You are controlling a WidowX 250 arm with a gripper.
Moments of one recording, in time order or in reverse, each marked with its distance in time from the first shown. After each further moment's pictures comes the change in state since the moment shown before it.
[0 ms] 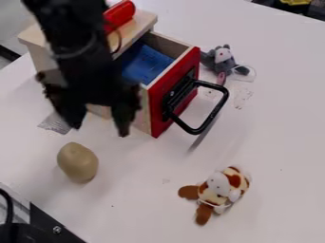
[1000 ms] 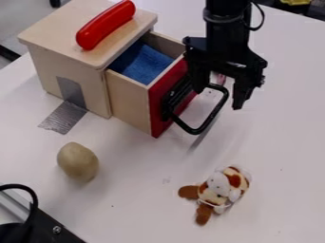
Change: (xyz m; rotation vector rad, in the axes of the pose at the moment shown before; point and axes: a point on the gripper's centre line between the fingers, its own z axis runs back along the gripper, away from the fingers) arm 0.075 -0.132 -0.015 -0.115 0.065 -0.433
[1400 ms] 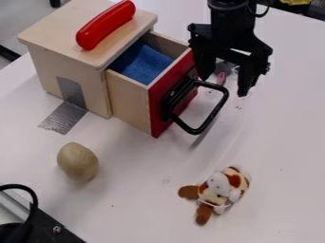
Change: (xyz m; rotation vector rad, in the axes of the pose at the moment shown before) arm 0.021 0.002 -0.003 0.026 -0.030 -0.043
